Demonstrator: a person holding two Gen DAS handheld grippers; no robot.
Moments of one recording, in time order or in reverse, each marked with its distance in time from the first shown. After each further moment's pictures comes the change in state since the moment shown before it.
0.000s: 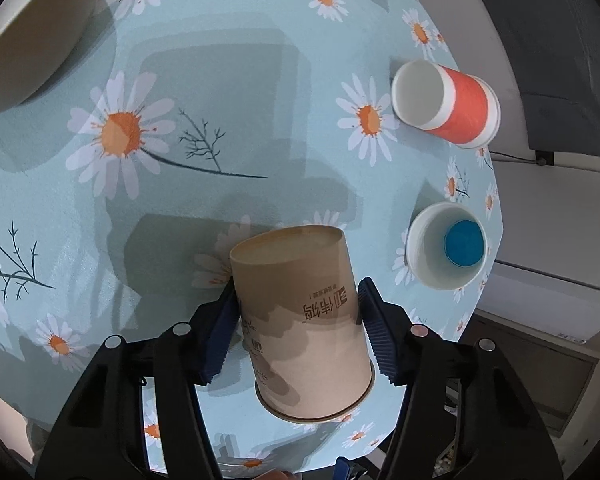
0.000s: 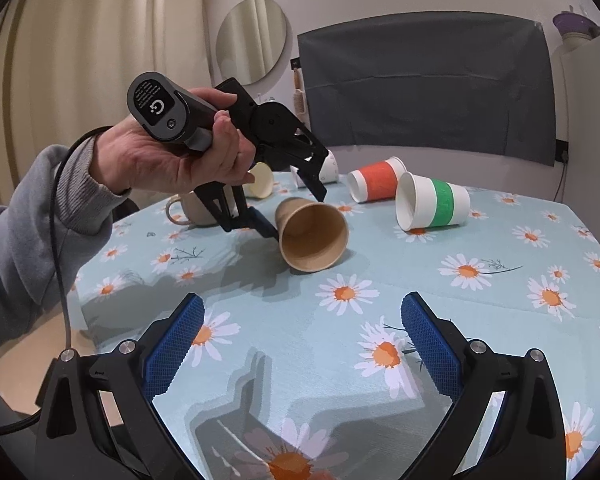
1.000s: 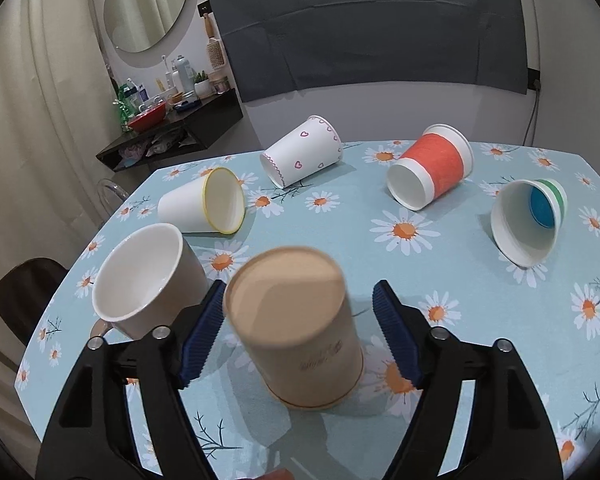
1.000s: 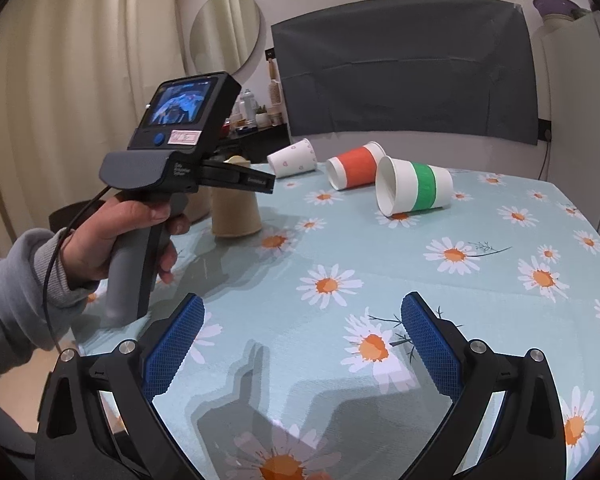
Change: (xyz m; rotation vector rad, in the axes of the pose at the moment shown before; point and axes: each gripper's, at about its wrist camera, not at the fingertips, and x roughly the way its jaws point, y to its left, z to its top) left arm -0.027 -0.015 -0.083 0.728 -0.881 0.526; right arm 0.010 -0.012 0.002 0.085 0.042 -0.059
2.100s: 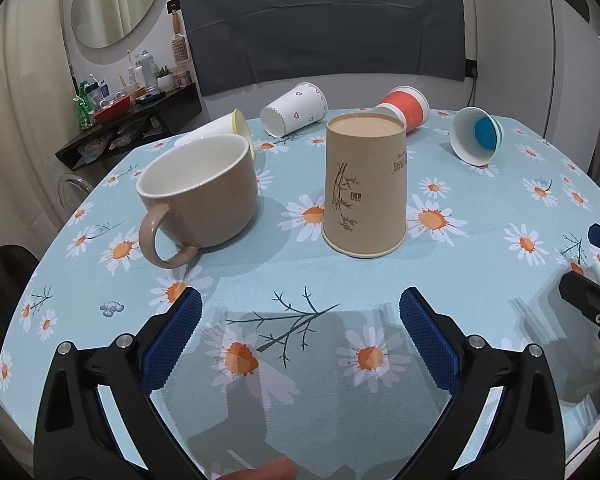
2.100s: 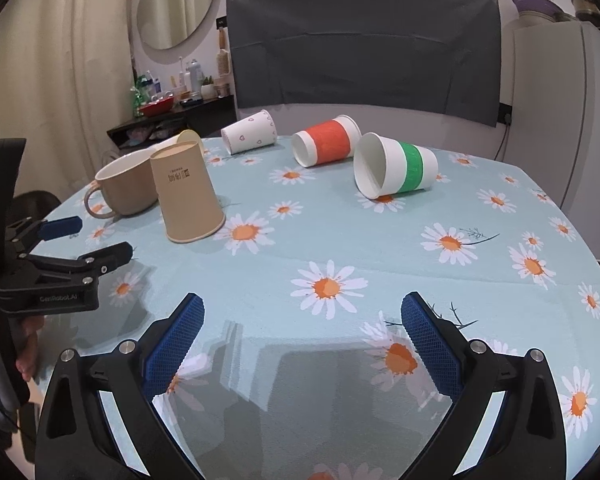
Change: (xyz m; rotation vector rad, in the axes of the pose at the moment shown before) left arm -0.033 0.090 -0.094 0.078 -0.021 -0.238; right arm 0.052 0.043 0.014 0.023 0.117 -0.261
